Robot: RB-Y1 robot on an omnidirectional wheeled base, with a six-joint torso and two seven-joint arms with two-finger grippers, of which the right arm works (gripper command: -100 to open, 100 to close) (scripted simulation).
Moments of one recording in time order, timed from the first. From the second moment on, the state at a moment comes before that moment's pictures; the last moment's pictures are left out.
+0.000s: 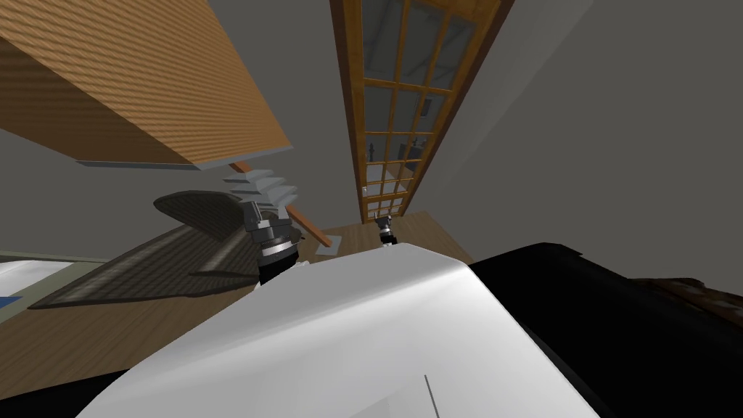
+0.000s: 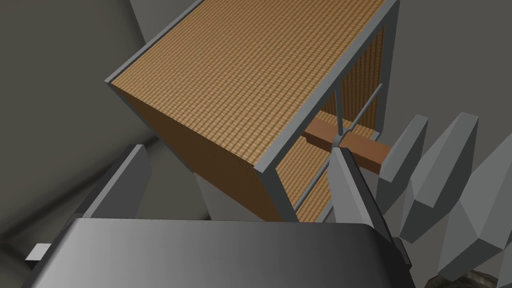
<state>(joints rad) 0.19 -0.13 0.41 -1.41 -0.63 -0.79 -0.61</state>
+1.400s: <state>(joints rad) 0.11 -0.13 0.57 -1.11 -0.79 -0.89 -0.86</state>
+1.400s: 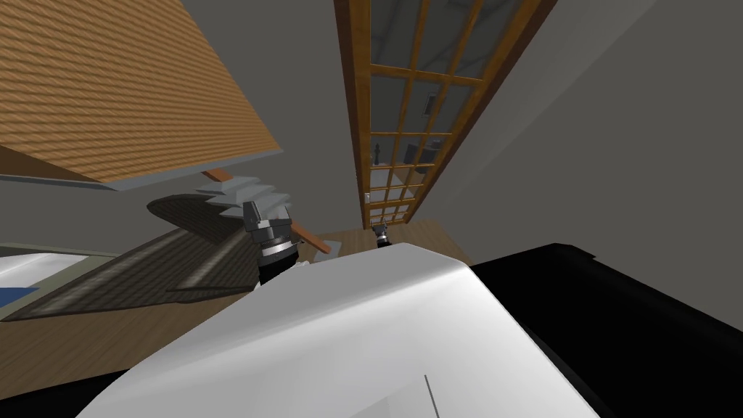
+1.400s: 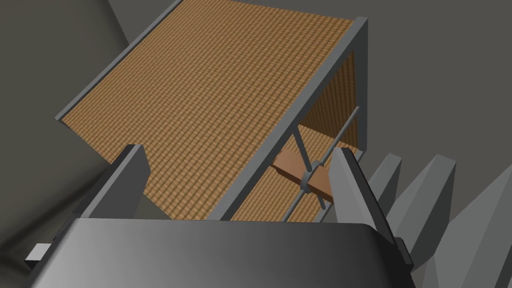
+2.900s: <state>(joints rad) 0.05 -0.14 0.67 -0.91 -0.91 -0.96 -1.03</state>
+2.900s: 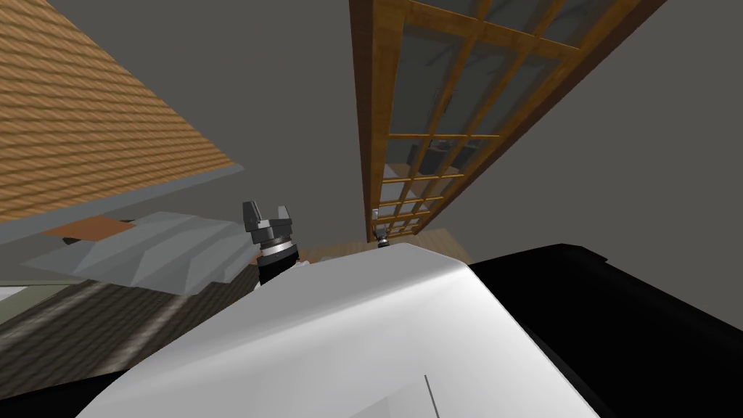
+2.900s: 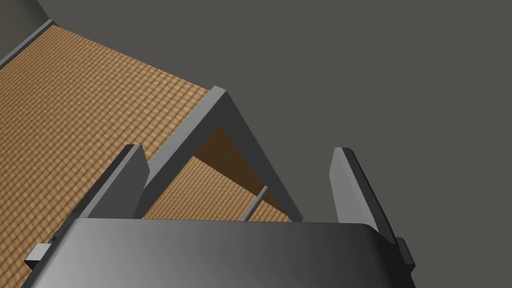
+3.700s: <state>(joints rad) 0.05 -0.14 0.65 -0.90 -0.91 -0.96 -1.03</state>
